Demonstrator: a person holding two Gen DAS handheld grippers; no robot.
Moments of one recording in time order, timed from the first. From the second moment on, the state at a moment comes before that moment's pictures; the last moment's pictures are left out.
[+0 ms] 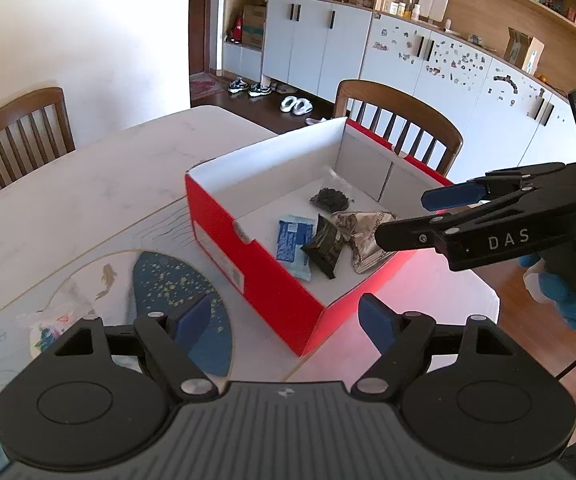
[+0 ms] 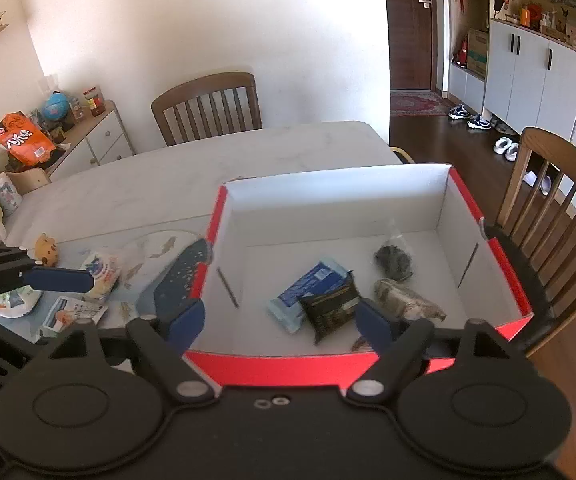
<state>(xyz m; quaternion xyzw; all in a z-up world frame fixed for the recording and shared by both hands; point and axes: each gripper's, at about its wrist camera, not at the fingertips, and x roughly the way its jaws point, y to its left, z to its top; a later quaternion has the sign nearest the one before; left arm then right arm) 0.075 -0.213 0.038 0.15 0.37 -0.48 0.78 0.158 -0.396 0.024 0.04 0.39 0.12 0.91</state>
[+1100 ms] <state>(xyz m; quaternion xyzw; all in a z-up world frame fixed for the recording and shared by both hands) 0.106 -0.069 0.024 0.11 0.35 -0.44 0.82 0.121 -0.259 0.013 0.04 0.38 0.14 0.91</state>
